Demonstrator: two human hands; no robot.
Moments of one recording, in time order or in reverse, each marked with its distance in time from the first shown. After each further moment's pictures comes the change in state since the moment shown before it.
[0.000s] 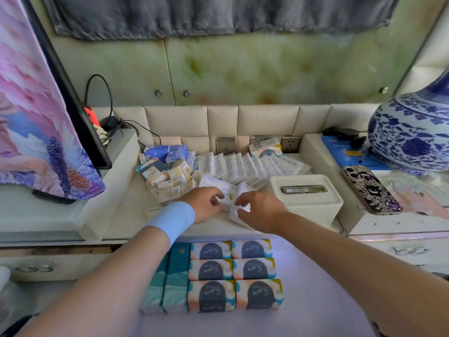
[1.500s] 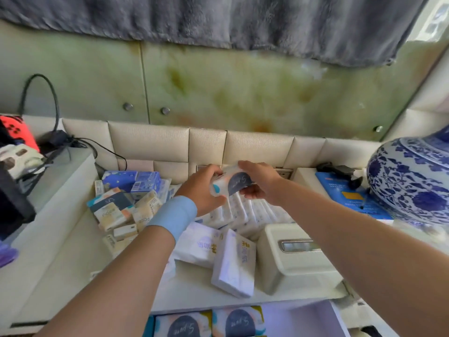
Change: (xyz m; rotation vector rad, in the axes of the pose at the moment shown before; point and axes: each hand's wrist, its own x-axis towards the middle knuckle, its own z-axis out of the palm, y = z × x) left_hand 0.158 0.016 -0.044 -0.299 0.315 0.224; right_hand 0.181 0.041 -0.095 0.957 0.157 0.421
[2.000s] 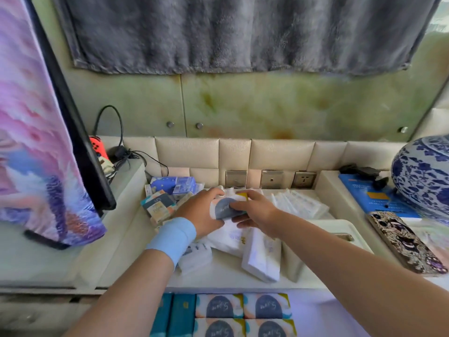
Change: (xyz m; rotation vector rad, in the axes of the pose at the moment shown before) left_hand -0.098 -0.002 -0.051 0.263 -0.063 -0.131; right_hand -0.087 0.034 0.065 0.093 -0.267 -0.069
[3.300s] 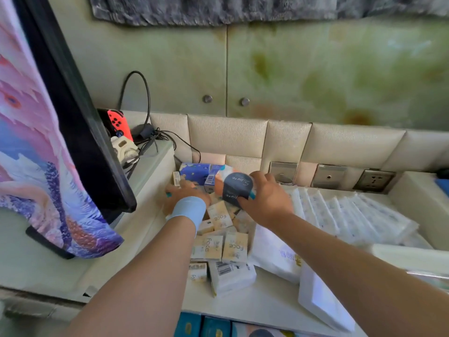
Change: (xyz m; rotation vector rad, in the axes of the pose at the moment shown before) left_hand 0.107 -0.154 0.011 0.035 0.138 -0.952; right_hand 0.127 0.020 0.082 -0.977 0.311 -0.448
